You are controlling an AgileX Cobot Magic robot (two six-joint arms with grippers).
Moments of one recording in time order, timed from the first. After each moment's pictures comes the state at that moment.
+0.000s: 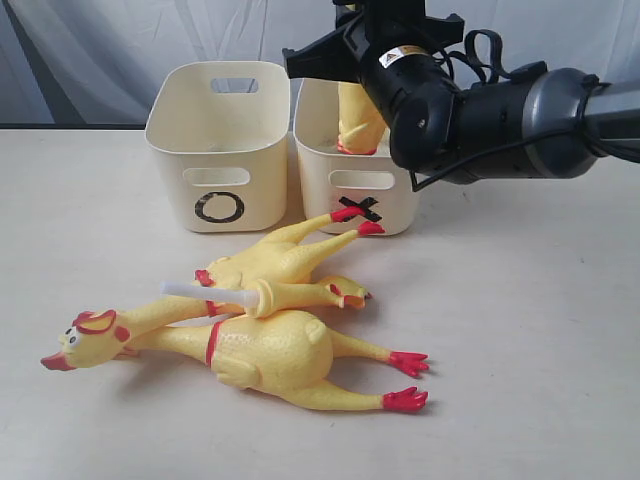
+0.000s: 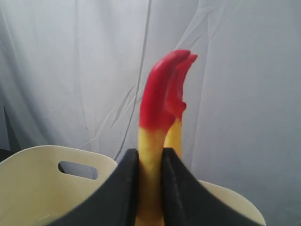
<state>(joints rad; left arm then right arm) -0.01 0.00 0.00 0.21 0.24 -0.09 0.63 1.89 -1.23 0.61 -0.67 -0.61</state>
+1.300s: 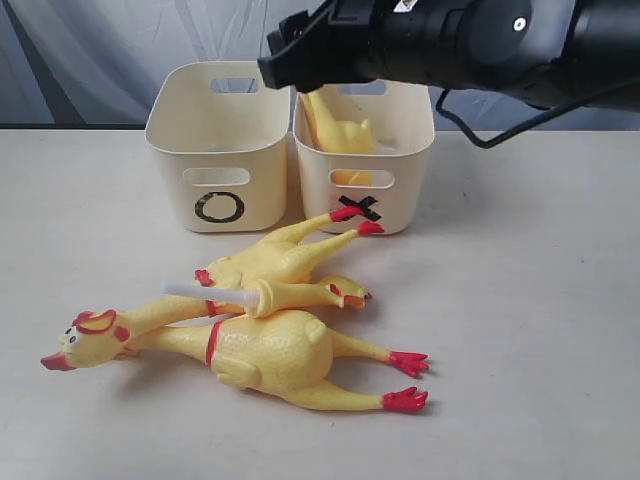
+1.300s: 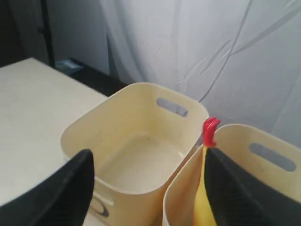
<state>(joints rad) -0.01 0.00 0.00 0.23 0.24 -0.09 0.63 1.64 -1.24 0.52 0.00 -0.62</state>
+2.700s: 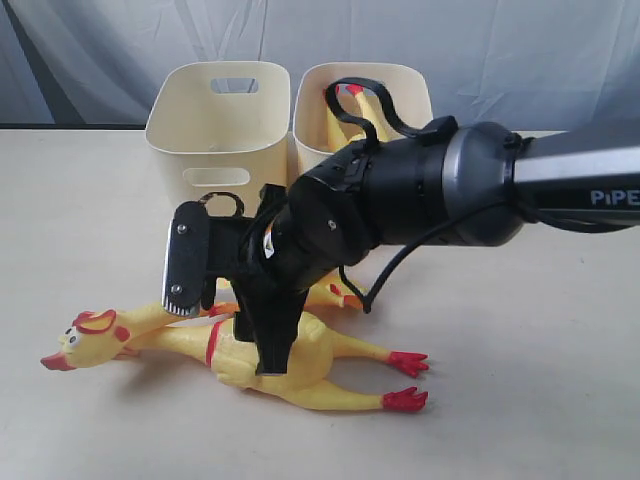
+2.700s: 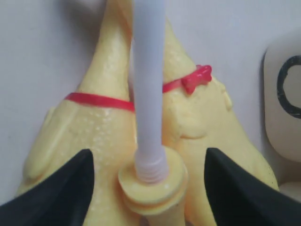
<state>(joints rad) -0.01 0.00 0.00 0.24 0.24 -0.09 0.90 1.89 -1.24 0.05 0.43 -0.86</state>
